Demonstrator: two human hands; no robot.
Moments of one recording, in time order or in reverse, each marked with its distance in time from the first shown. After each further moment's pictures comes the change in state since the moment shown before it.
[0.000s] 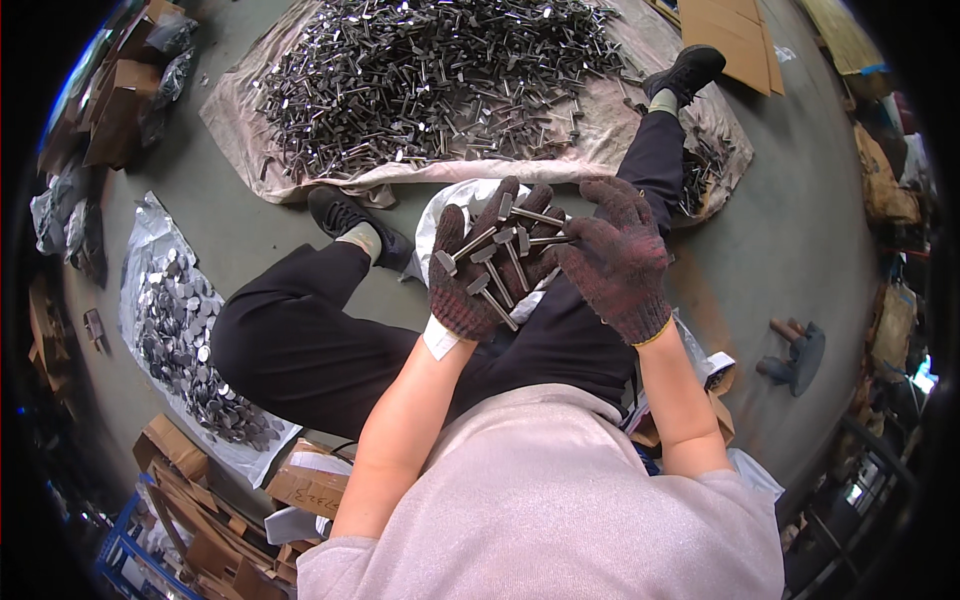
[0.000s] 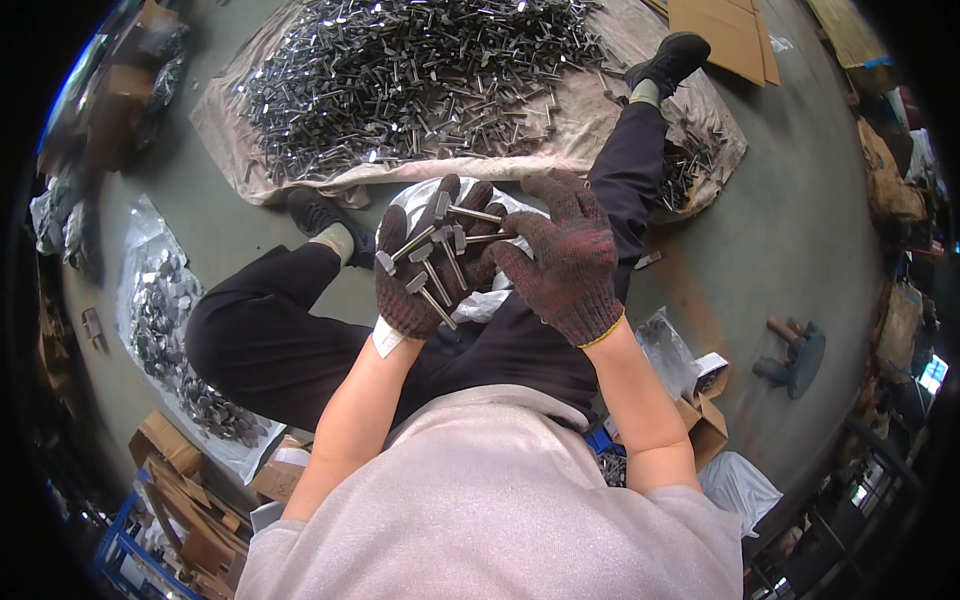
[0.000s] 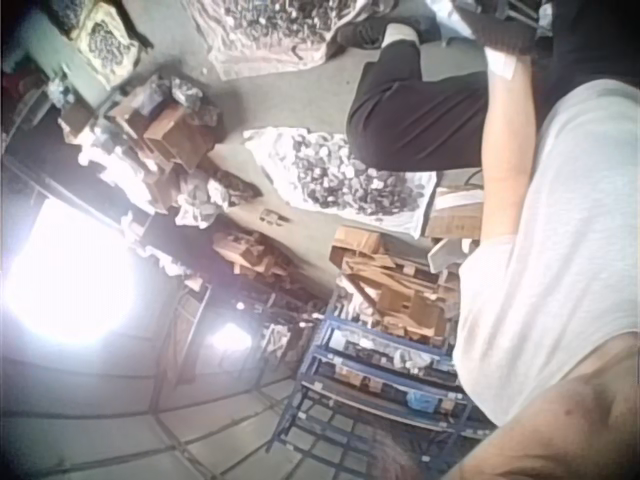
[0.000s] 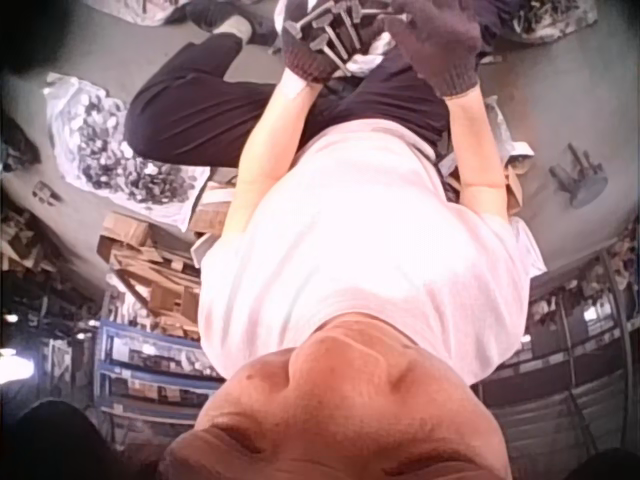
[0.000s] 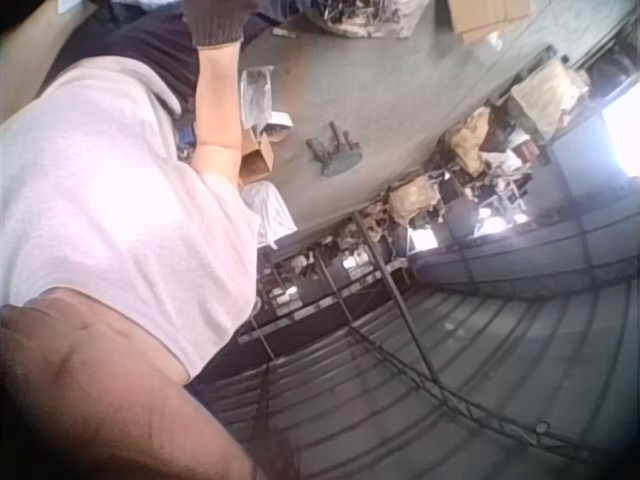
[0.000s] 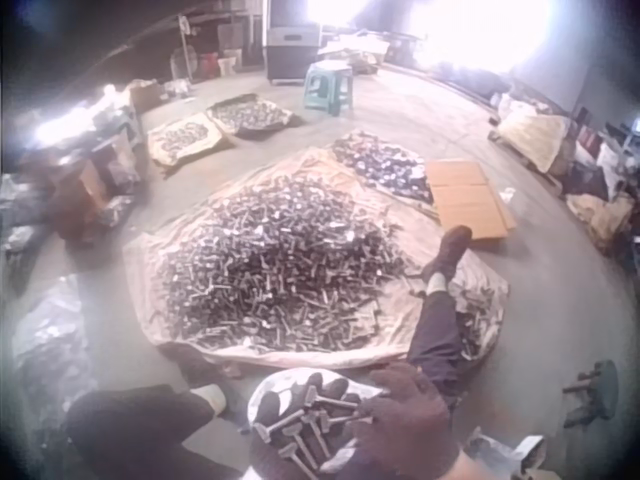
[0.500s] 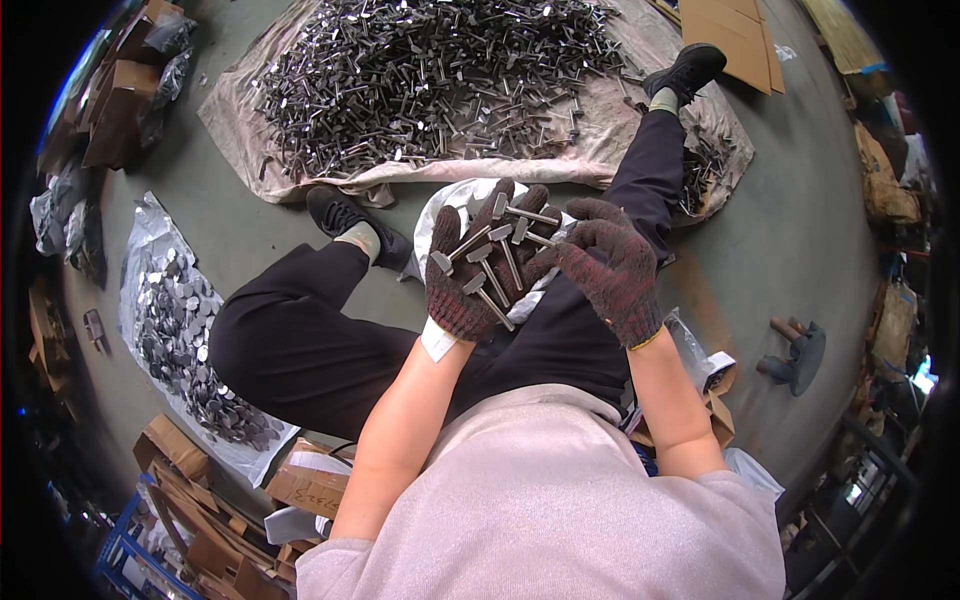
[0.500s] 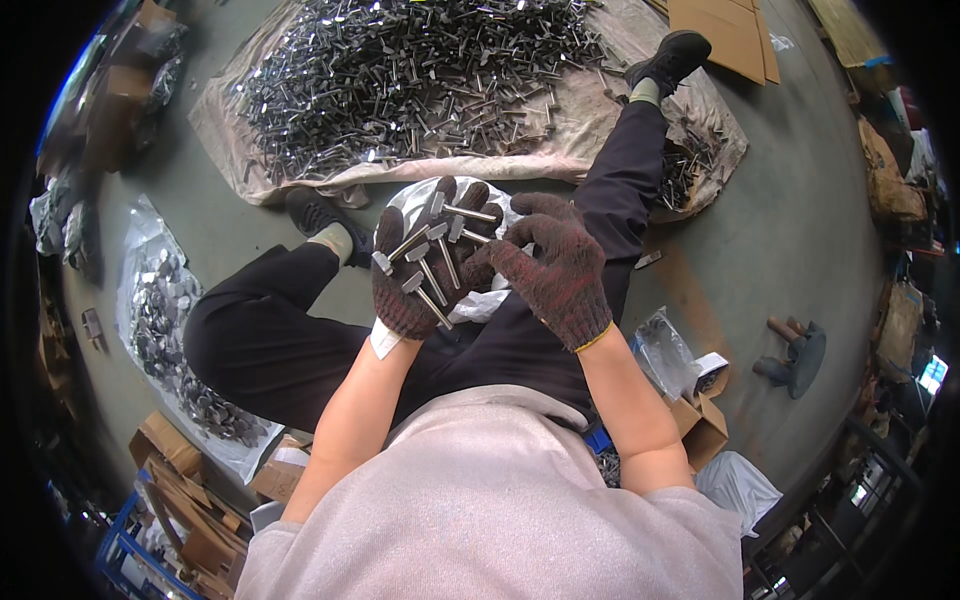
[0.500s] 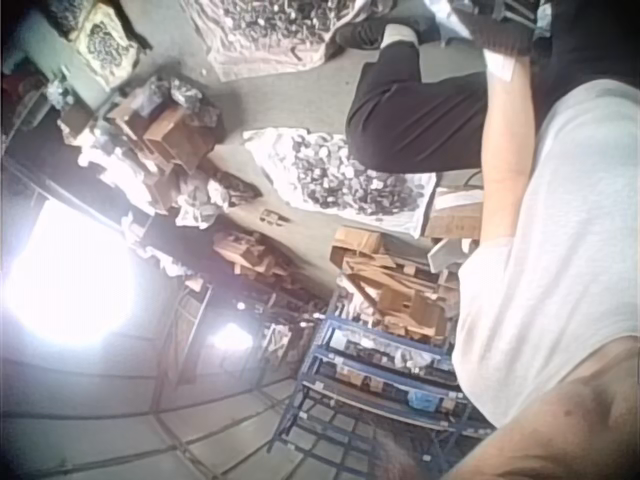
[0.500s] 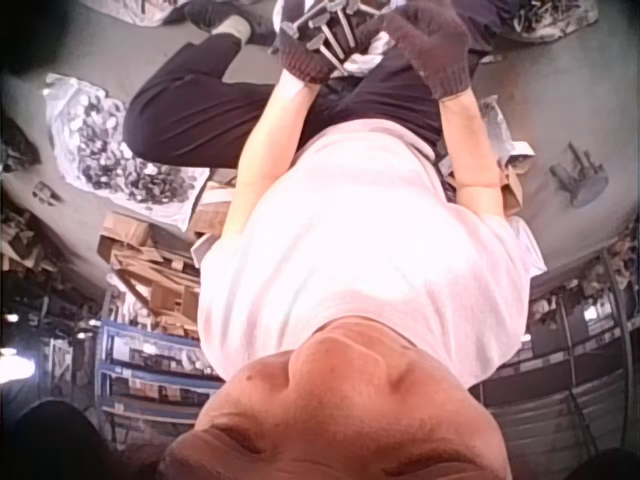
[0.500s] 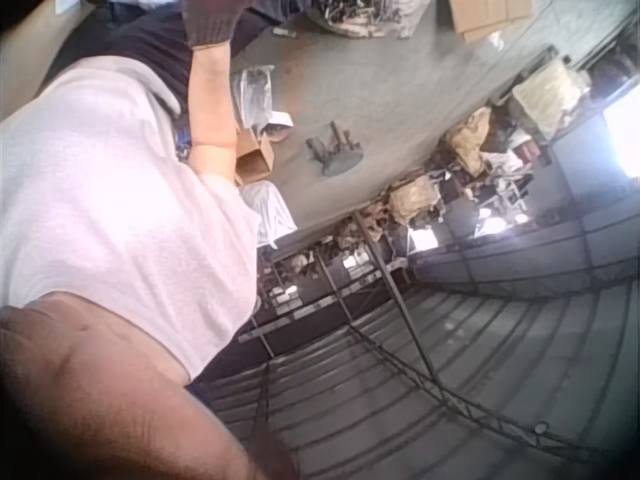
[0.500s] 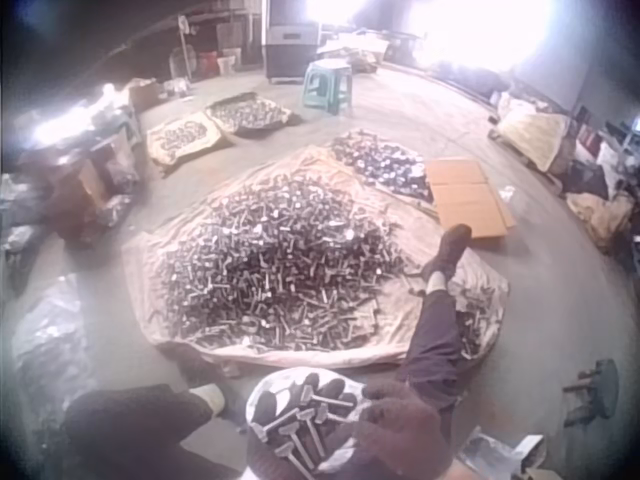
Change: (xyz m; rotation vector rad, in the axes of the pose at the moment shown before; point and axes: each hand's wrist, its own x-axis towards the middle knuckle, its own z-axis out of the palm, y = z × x) left_hand -0.001 -0.002 -0.006 -0.493 -0.054 -0.077; right_hand -0.013 -0.004 0.008 0.386 -0.115 0.466
